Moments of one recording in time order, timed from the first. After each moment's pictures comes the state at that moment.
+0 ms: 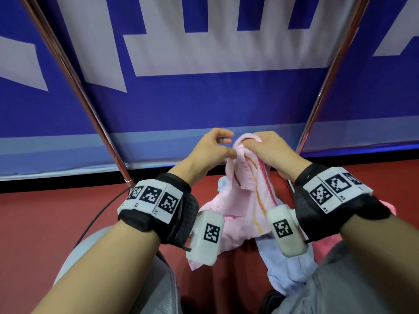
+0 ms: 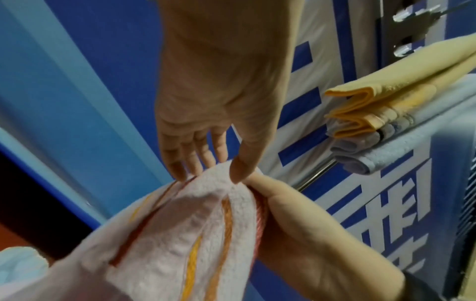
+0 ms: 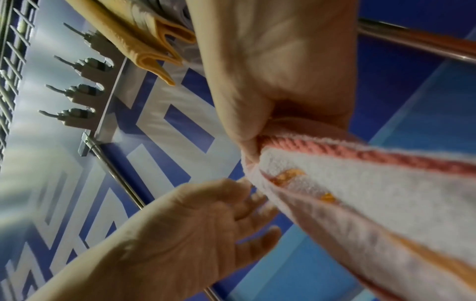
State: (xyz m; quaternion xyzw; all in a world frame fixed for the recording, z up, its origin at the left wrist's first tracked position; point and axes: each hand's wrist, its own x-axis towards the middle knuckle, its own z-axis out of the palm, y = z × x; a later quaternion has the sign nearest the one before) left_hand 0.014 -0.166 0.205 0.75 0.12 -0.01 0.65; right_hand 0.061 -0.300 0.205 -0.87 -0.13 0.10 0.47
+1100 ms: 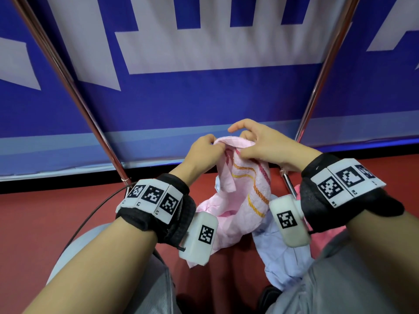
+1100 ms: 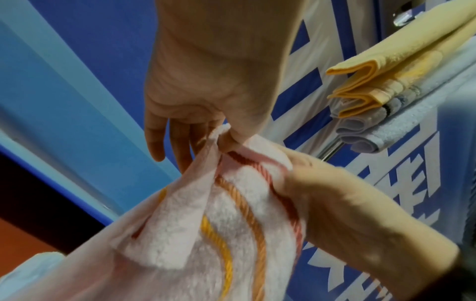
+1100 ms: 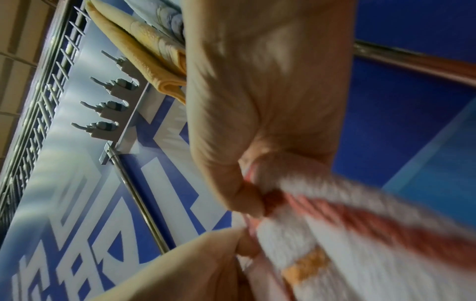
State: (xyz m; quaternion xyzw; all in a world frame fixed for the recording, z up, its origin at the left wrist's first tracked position) left_hand 0.020 -0.166 0.188 0.85 0.14 0.02 0.50; right_hand 0.053 -0.315 0.227 -0.84 -0.26 0.20 0.44
